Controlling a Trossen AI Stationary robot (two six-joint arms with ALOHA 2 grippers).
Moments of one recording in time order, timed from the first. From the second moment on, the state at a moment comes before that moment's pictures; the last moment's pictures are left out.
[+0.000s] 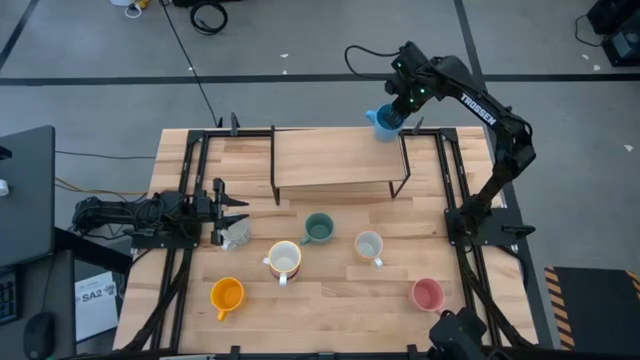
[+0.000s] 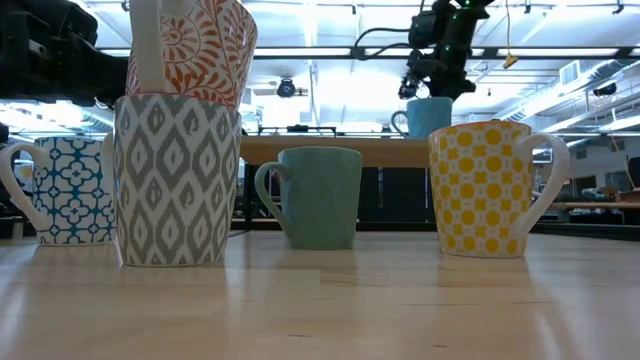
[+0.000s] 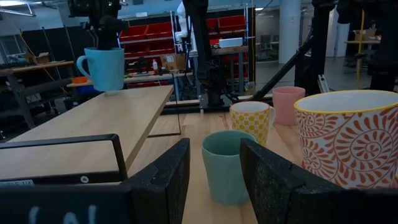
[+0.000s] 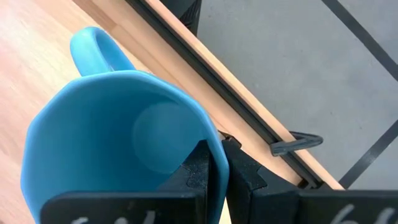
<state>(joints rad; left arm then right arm) -0.07 0.01 0.01 0.07 -0.15 0.09 -0.87 1.64 1.77 -1.28 0.00 -0.07</state>
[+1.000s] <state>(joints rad) -0.07 0.01 0.01 0.07 -0.15 0.09 -0.88 1.63 1.71 -1.23 -0.04 -0.06</state>
